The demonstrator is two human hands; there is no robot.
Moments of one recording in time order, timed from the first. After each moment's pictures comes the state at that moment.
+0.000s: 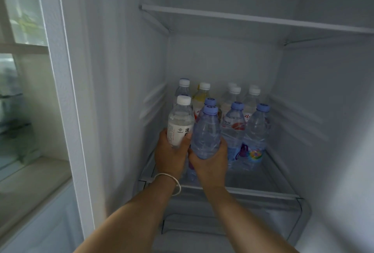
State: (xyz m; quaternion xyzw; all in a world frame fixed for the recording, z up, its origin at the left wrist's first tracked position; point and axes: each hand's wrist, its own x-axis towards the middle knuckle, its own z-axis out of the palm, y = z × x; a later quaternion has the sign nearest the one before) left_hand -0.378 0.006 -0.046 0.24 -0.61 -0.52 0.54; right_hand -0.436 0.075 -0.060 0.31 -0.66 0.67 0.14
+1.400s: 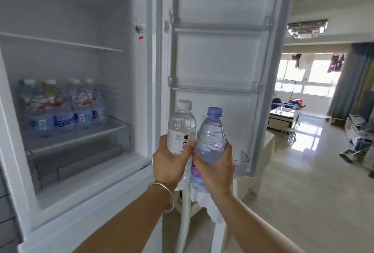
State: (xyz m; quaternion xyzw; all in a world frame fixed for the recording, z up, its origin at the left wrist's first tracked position) left_hand -0.036 0.354 -0.024 -0.12 -0.68 -0.68 0.23; right_hand -0.005 0.458 -0.035 -0.05 -0.71 0.56 0.42
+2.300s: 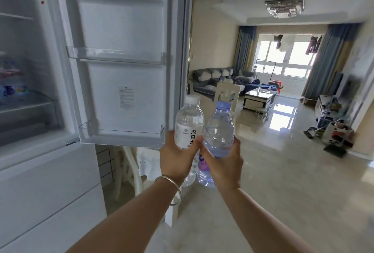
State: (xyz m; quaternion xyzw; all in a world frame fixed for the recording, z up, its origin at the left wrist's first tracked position) left_hand 0.094 0.677 -0.056 -0.12 -0.69 -0.70 0.15; right_hand 0.132 0.780 -0.064 -0.17 -0.72 0.53 0.41
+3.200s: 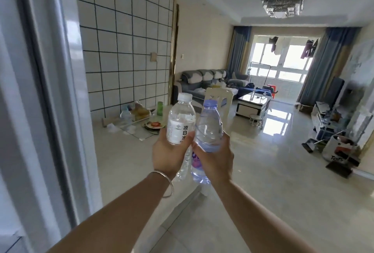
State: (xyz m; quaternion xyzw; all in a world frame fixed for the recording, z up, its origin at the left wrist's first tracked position) left_hand -0.285 0.968 -0.064 -0.10 -0.71 -0.68 0.15; right_hand -0.247 1.075 -0.069 -0.18 -0.76 0.50 0.37
